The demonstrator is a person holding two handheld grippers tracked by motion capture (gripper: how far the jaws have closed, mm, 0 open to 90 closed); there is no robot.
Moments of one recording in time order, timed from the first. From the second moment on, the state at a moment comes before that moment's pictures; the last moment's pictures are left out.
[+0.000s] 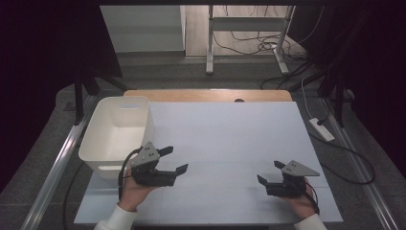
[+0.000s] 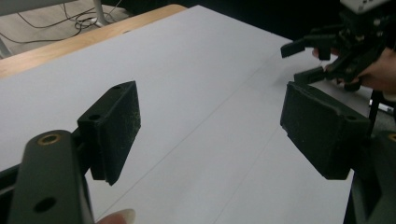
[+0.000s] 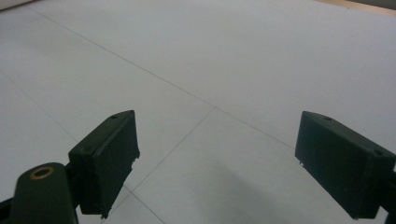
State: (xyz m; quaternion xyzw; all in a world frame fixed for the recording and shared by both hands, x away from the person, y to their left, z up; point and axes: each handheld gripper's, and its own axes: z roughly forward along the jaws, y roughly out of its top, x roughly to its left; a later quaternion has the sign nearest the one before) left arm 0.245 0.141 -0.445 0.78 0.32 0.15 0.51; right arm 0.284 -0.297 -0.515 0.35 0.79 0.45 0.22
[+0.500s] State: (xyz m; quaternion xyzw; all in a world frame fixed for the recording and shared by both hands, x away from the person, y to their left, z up) left arm 0.234 0.160 -0.486 0.78 0.35 0.14 0.50; right arm 0.284 -0.296 -0.515 0.35 0.79 0.45 0.22
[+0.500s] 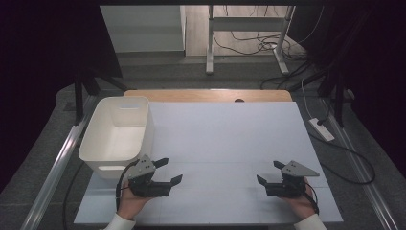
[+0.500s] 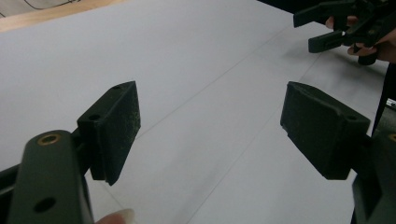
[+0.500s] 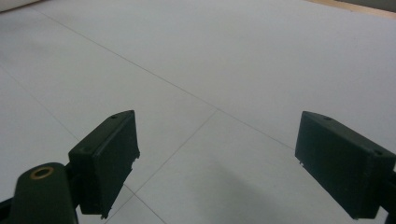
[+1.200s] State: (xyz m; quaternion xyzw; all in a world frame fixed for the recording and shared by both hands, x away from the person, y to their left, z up) left arm 0.225 0.200 -0.515 0.77 0.39 0.15 0.49; right arm 0.283 -0.293 -0.516 0.34 0.80 0.45 0.21
